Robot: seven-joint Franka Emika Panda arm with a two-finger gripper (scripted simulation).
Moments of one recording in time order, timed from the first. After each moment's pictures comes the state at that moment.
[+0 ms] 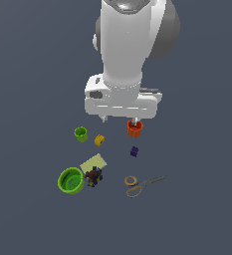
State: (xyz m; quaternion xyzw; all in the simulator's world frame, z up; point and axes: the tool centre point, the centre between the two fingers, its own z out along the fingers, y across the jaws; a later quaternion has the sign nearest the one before) arm 0.023 0.014 0.289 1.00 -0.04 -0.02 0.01
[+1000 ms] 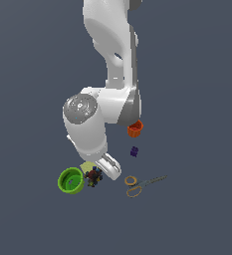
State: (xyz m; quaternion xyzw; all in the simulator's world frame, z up) arm 0.105 -0.066 0.143 0.94 -0.35 -0.01 -0.01
